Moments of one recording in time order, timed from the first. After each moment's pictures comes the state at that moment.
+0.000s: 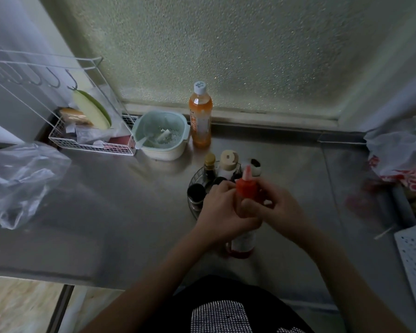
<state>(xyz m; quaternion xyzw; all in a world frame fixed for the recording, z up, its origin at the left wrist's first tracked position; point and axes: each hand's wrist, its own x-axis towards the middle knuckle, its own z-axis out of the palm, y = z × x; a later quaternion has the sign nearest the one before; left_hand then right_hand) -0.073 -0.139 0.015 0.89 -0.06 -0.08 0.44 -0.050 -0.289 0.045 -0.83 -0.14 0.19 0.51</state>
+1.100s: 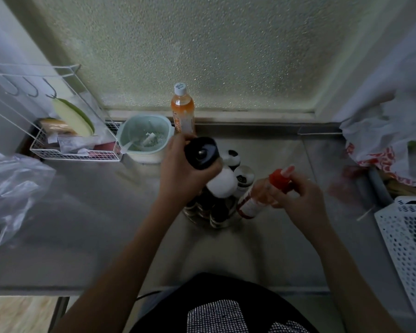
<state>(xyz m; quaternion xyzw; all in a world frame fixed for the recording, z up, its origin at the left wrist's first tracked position) -0.040 -0.103 0.053 0.86 0.04 0.17 0.48 -0.063 -0.336 0.025 -0.86 0.02 -0.04 0.51</state>
